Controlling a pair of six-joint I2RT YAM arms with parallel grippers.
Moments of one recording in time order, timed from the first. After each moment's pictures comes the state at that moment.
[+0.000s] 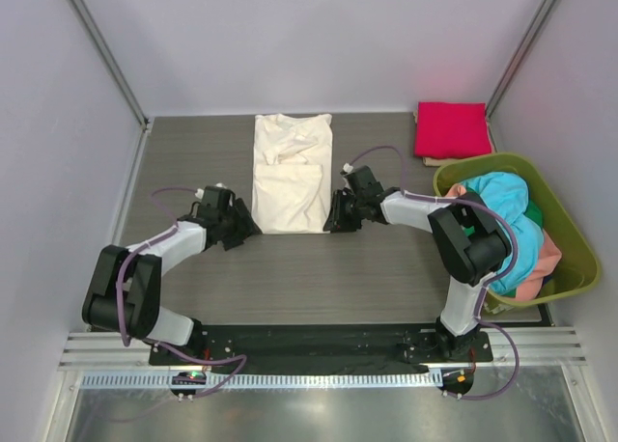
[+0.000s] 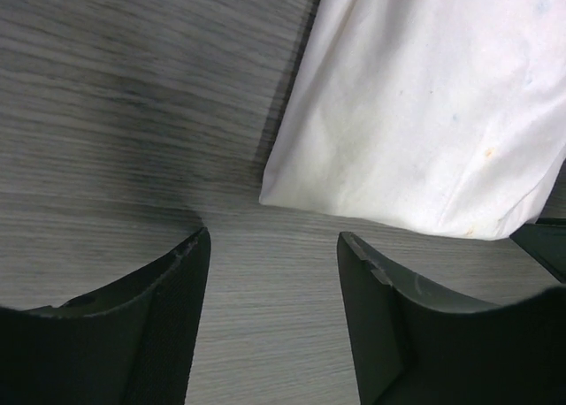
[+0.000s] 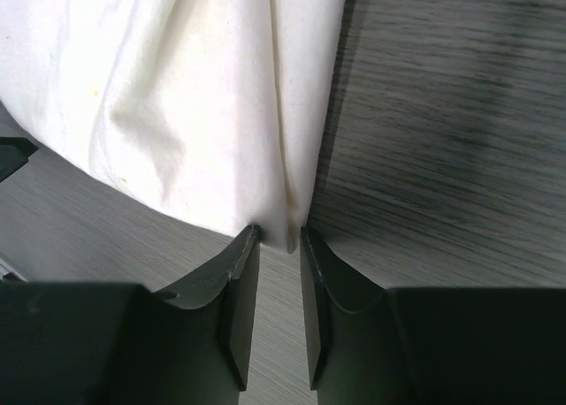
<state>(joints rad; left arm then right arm) -0.26 1.44 0.68 -0.18 0.09 -0.74 0.53 1.84 1.04 -0.14 -0.28 0.62</state>
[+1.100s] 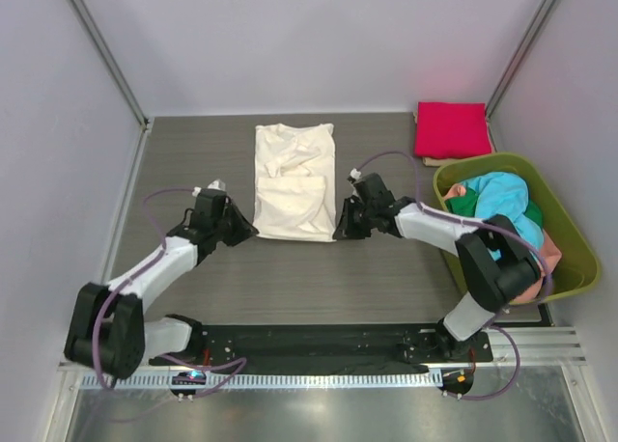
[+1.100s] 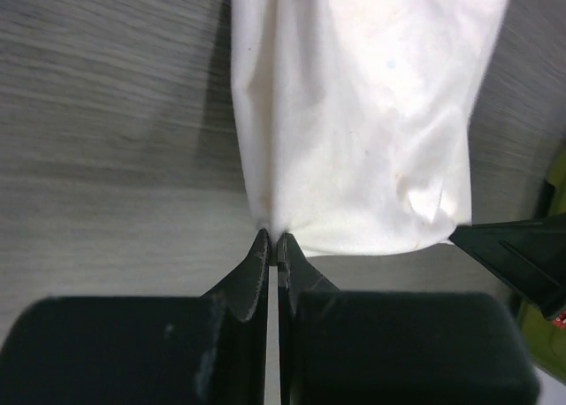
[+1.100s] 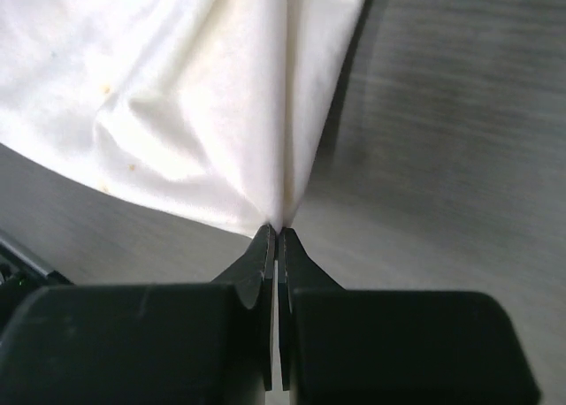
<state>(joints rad) -0.28 1.29 0.63 -0.14 0.12 -0.78 0.54 1.67 0.92 -0.18 -0.26 0.60</state>
